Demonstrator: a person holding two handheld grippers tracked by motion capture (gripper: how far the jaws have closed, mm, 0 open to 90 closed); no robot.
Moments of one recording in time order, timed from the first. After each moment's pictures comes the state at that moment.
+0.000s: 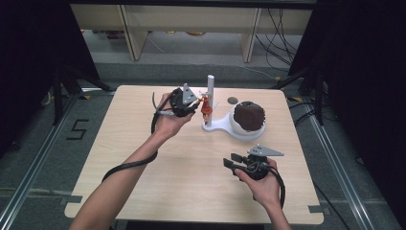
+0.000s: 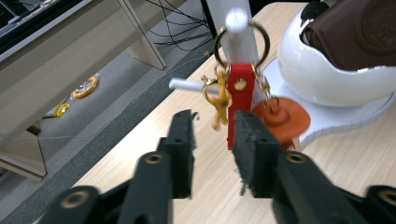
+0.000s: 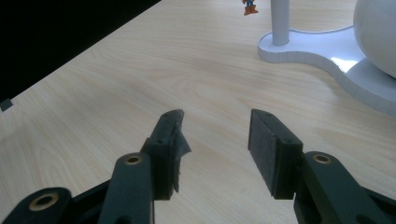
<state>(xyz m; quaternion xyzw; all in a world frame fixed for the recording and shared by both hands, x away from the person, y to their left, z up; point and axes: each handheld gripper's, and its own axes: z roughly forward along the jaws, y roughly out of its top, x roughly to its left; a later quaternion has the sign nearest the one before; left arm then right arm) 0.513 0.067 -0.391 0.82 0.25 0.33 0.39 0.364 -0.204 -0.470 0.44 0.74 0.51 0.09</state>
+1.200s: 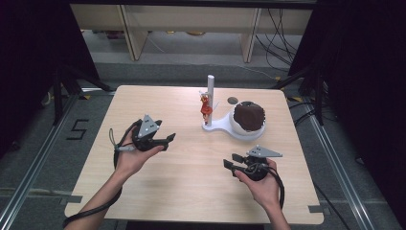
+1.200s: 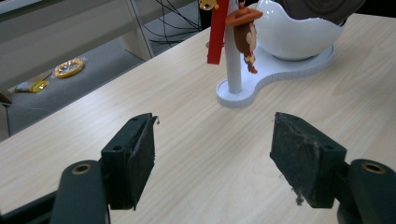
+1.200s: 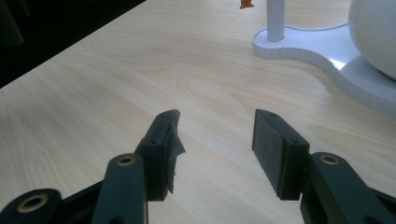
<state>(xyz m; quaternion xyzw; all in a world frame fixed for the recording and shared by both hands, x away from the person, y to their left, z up) 0.419 0.162 -0.434 0.78 0.32 0.28 0.46 0.367 -0.206 -0.476 0.42 0.75 0.49 0.12</state>
